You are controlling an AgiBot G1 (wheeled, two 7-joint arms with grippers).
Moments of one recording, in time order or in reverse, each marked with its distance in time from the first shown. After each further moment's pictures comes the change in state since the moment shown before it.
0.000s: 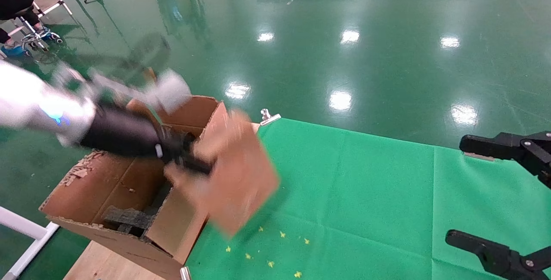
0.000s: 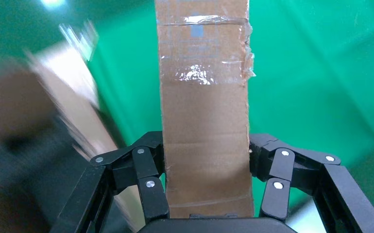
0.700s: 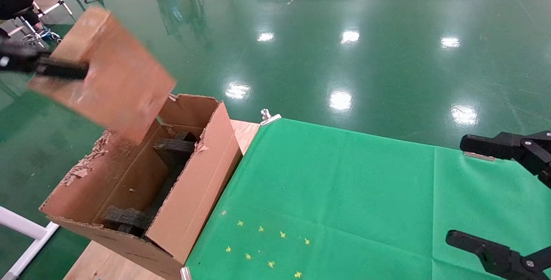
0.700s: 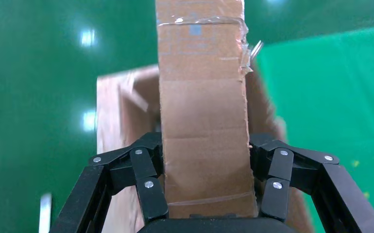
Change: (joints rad) left arm -0.207 -0.182 -0.035 0.181 0.222 0.047 0.142; right arm 0.000 0.000 0.000 0.000 0.000 0.000 0.000
